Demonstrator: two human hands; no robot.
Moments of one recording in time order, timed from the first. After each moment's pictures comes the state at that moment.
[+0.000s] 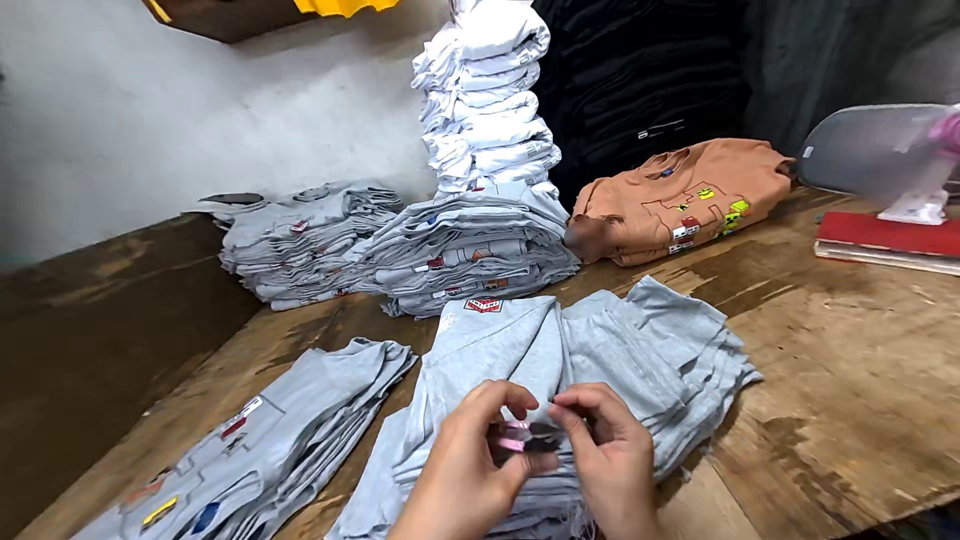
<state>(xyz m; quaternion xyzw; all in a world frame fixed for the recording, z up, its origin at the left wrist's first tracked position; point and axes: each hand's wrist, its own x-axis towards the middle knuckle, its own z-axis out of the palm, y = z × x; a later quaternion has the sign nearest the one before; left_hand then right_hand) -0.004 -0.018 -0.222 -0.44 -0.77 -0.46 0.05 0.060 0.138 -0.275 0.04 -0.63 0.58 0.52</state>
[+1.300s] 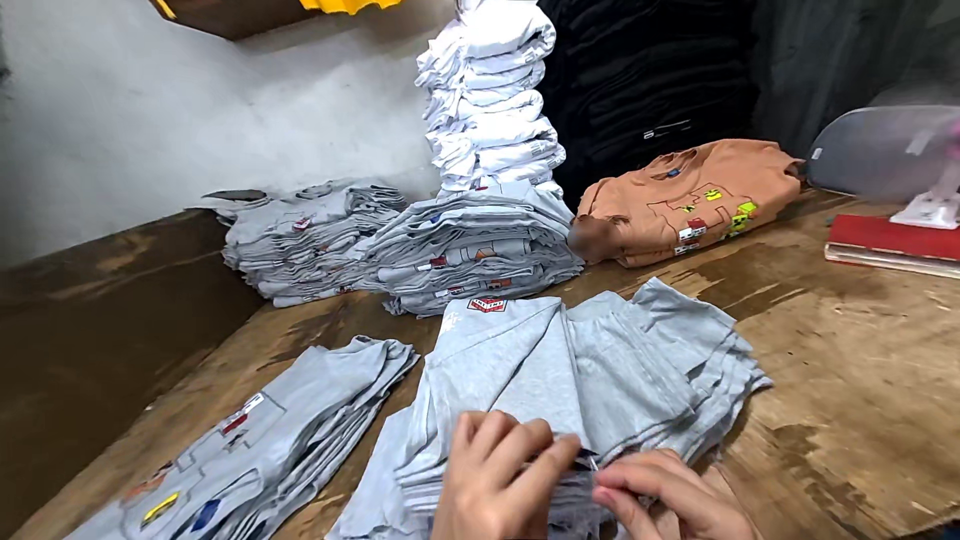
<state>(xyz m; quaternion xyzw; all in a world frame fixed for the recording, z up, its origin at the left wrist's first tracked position) 0.017 -0.009 -0.236 -0.52 -0.71 -0.31 0.36 0.142 0.155 -0.256 0.03 -0.77 0.48 0.43</state>
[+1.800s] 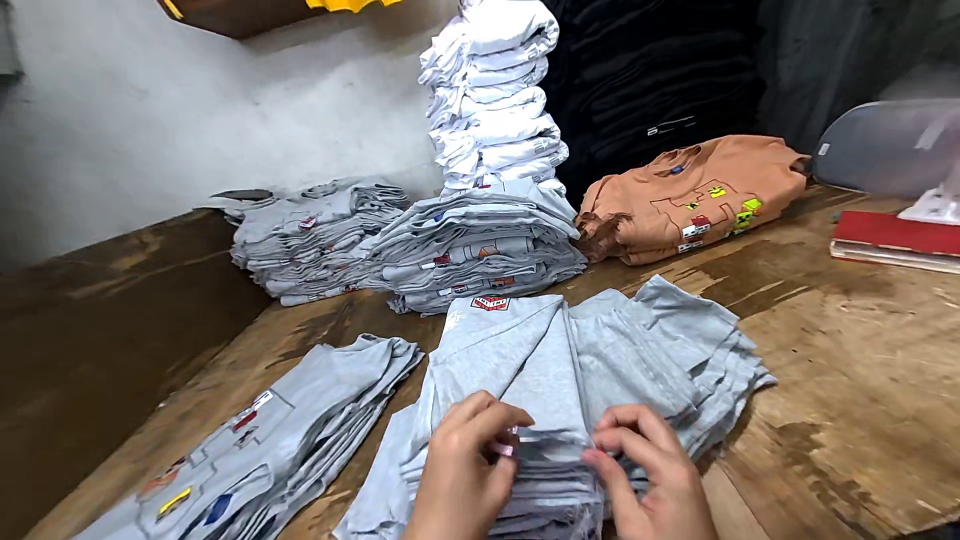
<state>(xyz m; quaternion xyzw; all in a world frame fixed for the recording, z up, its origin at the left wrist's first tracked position) -0.009 -0.024 -0.247 -0.43 -0.78 -0.37 0.25 0.115 0.158 -0.269 -0.03 -0.81 0.40 0.42</state>
